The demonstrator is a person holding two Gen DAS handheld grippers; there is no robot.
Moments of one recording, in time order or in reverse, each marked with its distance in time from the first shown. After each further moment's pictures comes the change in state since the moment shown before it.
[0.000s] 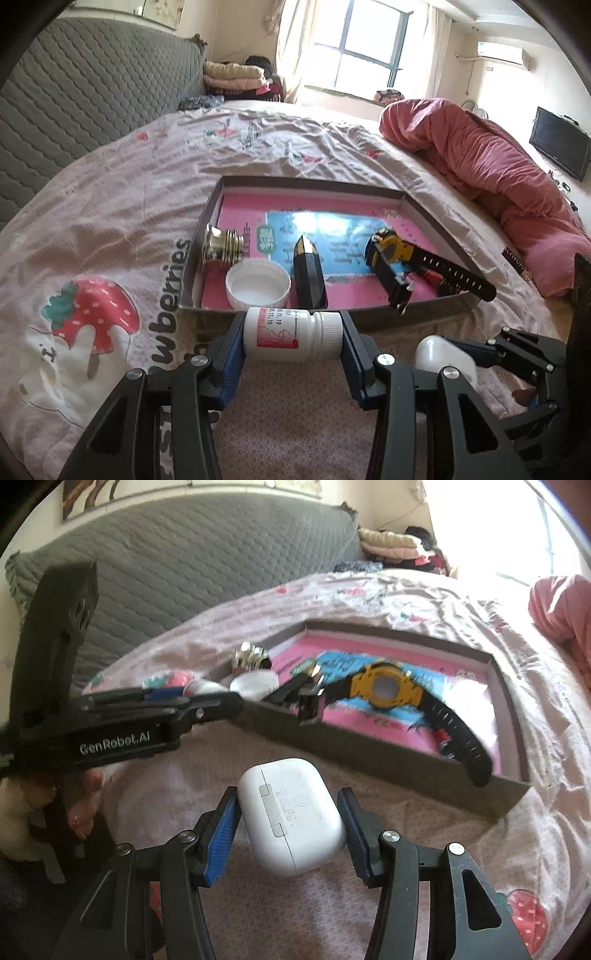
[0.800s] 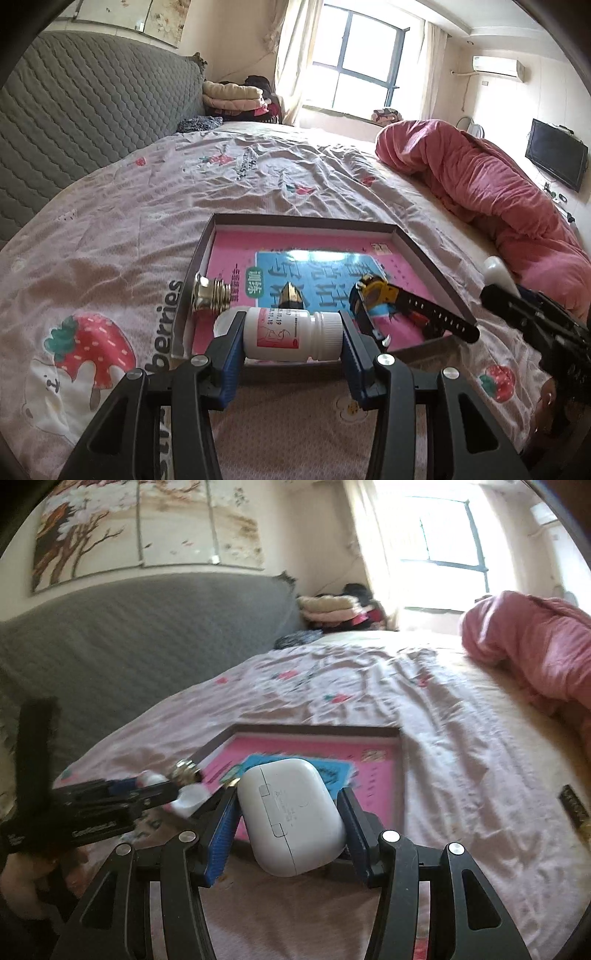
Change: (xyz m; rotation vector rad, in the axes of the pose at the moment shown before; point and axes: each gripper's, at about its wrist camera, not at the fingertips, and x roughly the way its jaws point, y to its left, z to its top) left arm -0.003 -0.012 0.027 -0.002 -0.077 -0.002; right arm -0.068 -0.059 0.033 0.149 -0.278 -0.202
